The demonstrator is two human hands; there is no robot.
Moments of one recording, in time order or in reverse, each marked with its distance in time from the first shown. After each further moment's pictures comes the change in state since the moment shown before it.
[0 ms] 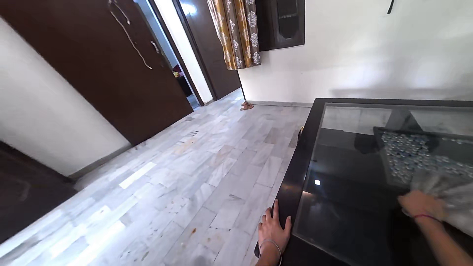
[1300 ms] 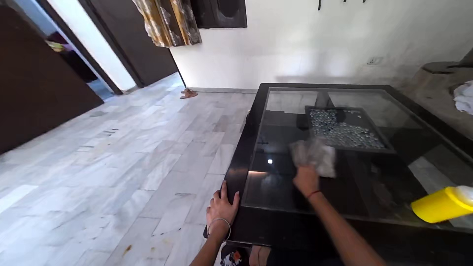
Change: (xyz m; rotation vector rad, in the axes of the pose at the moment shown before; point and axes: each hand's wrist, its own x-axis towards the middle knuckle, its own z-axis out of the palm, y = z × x) left_hand -0.003 -0.005 0.008 -0.032 0.114 0.069; right_hand -0.138 -0.030 0.026 -0.027 -0.119 -0.344
